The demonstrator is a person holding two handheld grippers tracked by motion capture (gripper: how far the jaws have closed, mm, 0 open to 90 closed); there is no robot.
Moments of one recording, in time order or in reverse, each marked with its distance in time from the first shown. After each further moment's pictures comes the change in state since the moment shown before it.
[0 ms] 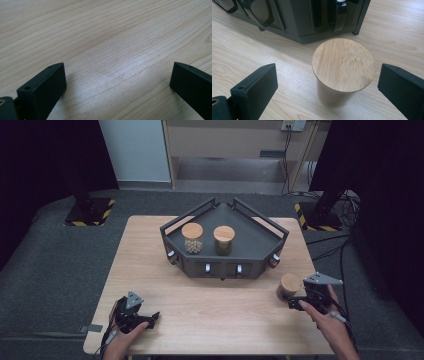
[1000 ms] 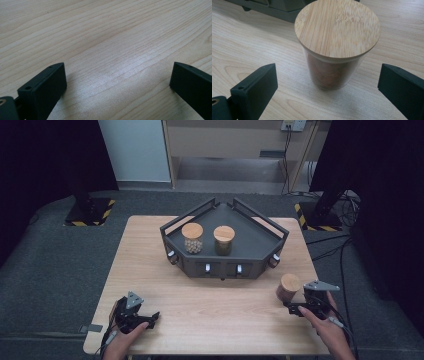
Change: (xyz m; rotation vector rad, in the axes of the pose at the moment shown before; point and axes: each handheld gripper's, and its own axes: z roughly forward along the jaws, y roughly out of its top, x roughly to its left) left arm -0.002 0.000 0.000 -0.001 0.006 -0.004; right arm -0.007 -0.021 0.018 0.060 -0.014 0.034
